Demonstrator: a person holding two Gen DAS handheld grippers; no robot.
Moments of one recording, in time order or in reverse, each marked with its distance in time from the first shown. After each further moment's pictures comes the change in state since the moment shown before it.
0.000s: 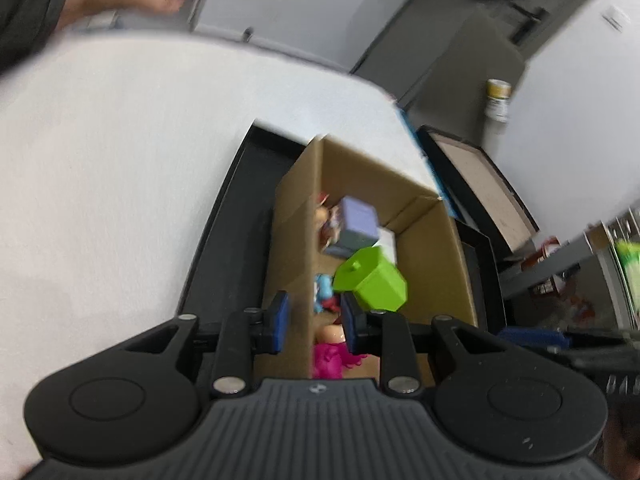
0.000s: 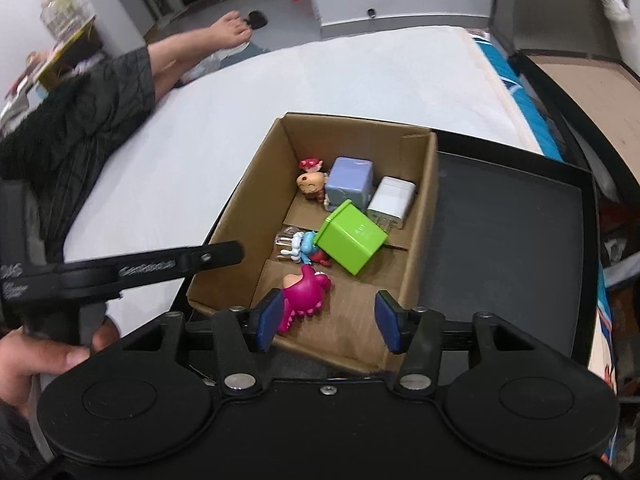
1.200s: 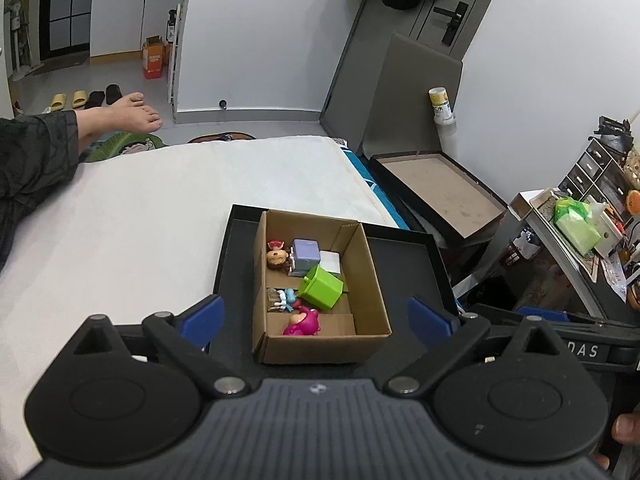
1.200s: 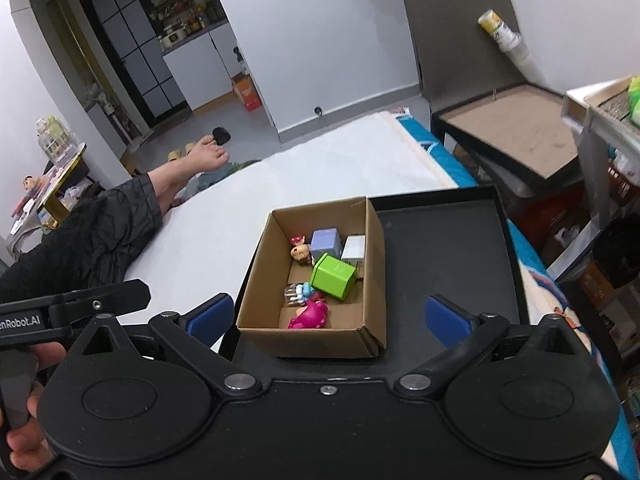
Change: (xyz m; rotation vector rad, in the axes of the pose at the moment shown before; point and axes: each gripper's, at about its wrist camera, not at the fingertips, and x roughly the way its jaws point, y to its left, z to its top) left arm -0.166 -0.093 -0.014 0.216 -0.090 0.079; right arm -0.132 0.006 -0.066 0.202 -0.327 -0.050
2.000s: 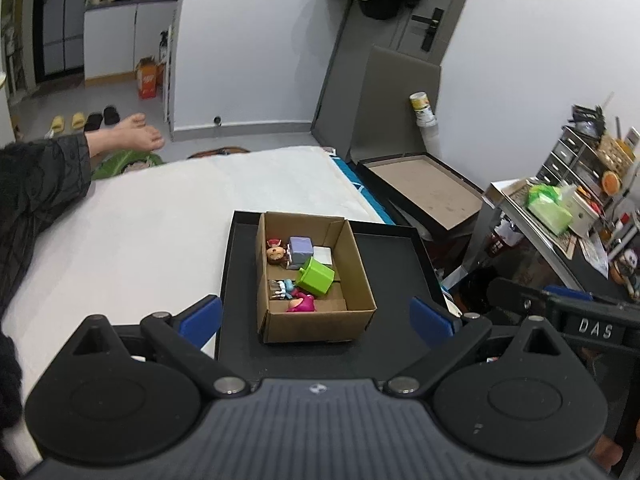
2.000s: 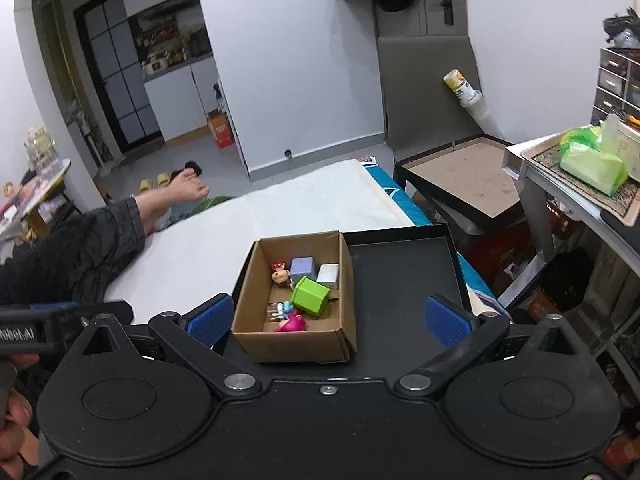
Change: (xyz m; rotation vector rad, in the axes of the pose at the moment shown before) left arm -0.066 -0.012 -0.024 0.072 -0.042 -0.005; right arm -0.074 0.036 -0.024 -0.022 -0.141 -0.134
